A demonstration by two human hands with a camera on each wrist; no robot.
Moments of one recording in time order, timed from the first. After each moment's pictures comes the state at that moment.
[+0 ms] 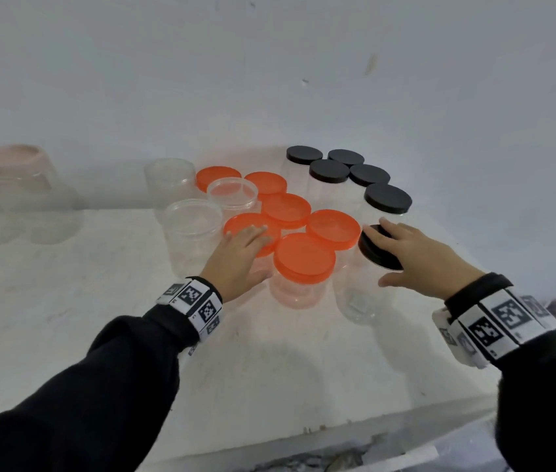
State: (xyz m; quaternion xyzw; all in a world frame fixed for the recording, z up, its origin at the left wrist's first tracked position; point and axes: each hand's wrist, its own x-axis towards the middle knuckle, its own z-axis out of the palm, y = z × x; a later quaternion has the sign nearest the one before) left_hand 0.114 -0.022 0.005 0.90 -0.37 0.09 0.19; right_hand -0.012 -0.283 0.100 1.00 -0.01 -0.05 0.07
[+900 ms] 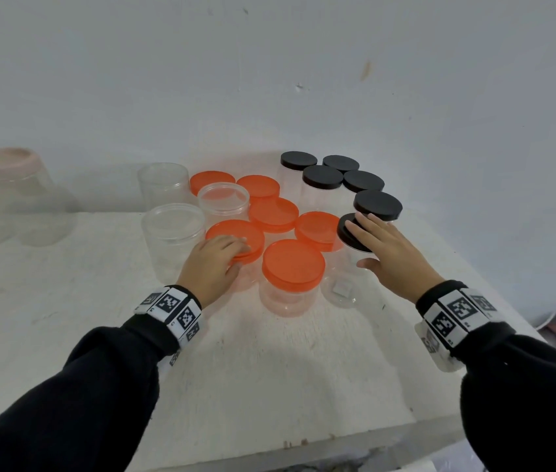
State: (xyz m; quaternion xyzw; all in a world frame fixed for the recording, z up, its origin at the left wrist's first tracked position) left_hand 0.127 -0.015 -0.010 0.88 -0.35 0.20 0.24; right_hand 0.028 -0.315 0.054 0.98 0.11 0.15 -0.03
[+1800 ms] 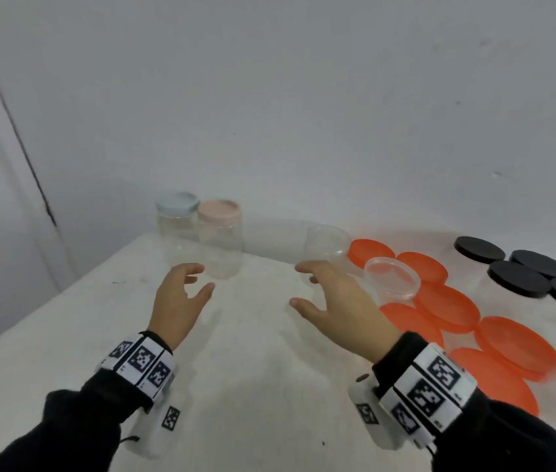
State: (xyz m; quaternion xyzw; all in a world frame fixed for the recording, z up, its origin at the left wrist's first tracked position) left_hand 0.115 0.241 0.028 0.84 0.07 0.25 0.48; right_hand 0.098 -0.006 0.111 0.93 0.26 0.06 -0.26
